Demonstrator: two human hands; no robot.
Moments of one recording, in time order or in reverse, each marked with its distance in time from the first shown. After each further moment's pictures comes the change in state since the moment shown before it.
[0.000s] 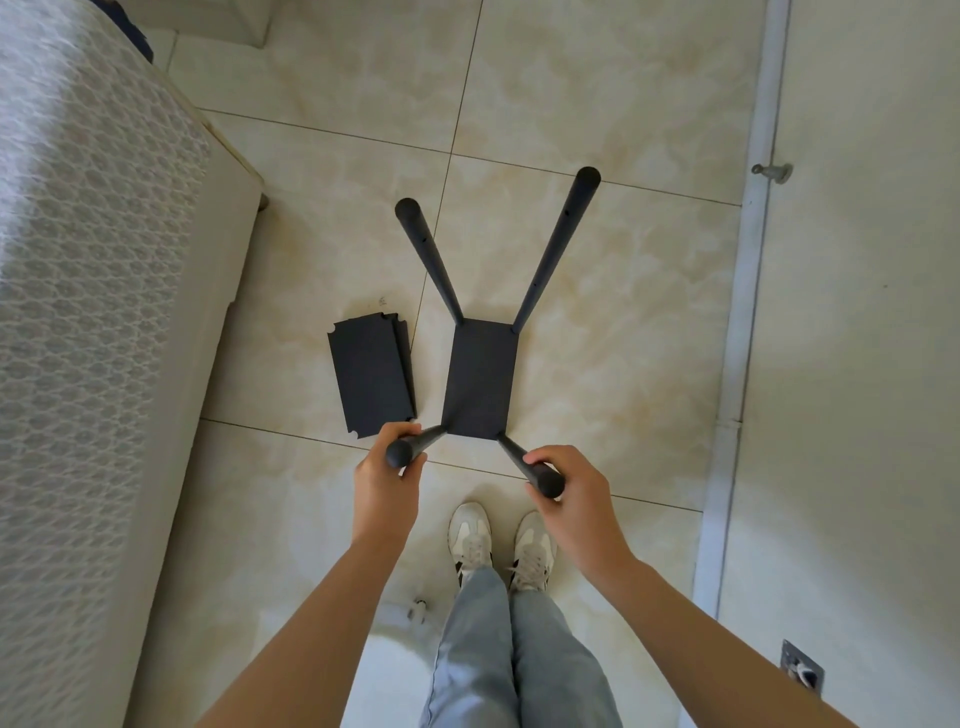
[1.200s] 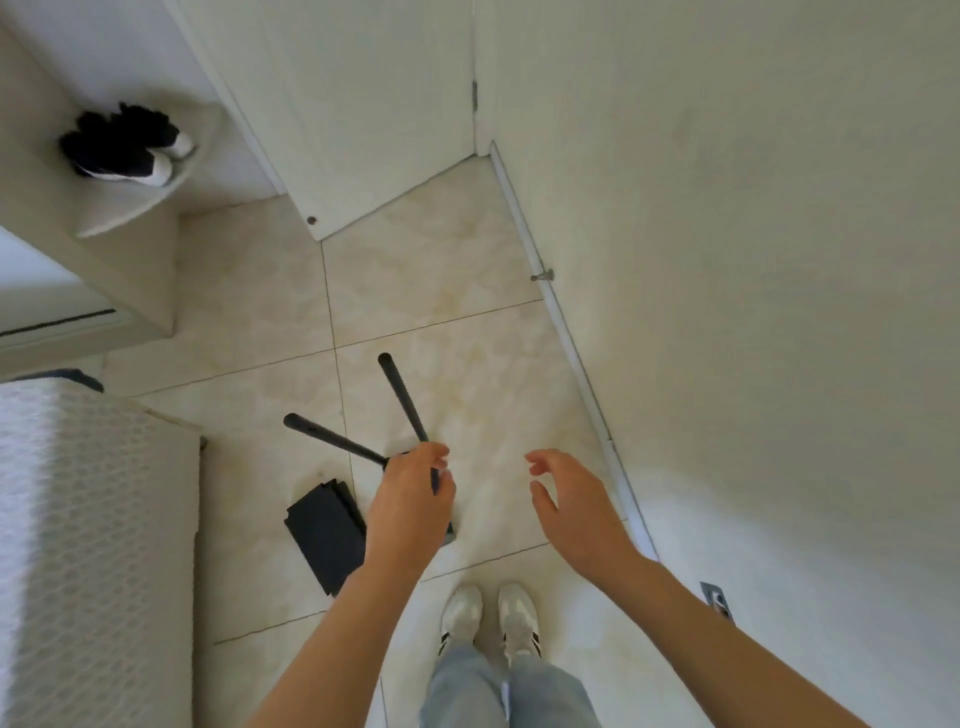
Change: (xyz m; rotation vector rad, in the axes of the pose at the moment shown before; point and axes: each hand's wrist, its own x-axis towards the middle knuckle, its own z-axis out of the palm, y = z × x) left_hand -0.169 0.258 0.003 0.513 -0.260 0.626; right_hand -0.131 -0.103 -0.231 0.025 0.273 0.163
